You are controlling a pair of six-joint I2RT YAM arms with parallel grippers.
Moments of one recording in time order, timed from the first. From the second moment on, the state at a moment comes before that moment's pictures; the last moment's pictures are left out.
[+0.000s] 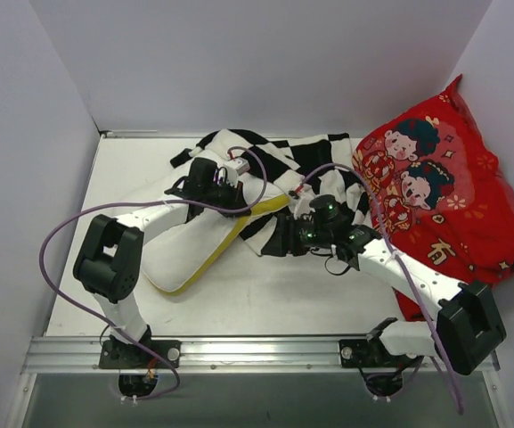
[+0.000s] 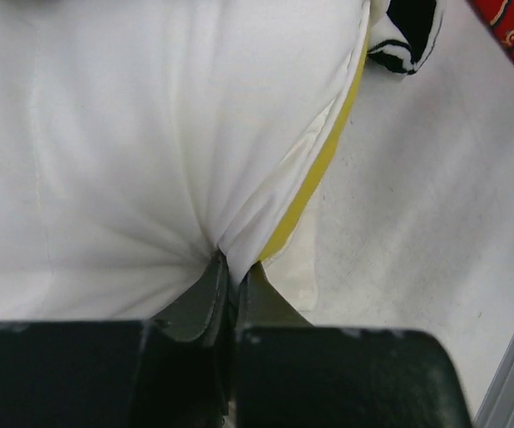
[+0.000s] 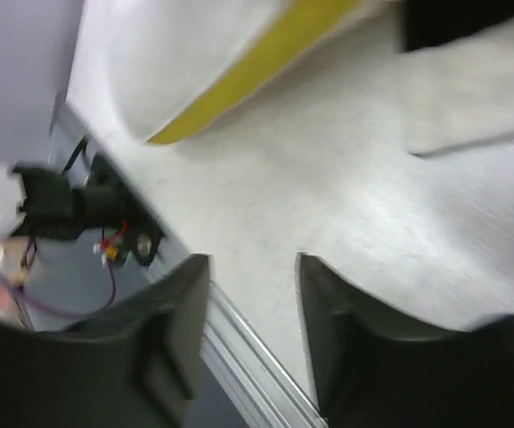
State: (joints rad) left arm -0.45 1.78 1.18 -0.08 0.55 -0.10; right arm 0.67 1.26 0.81 -0.17 -0.48 0.54
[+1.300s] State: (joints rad) left arm -0.46 1.88 1.18 0.03 0.52 -0.33; right arm 0.58 1.47 0.81 -0.13 -0.65 0.54
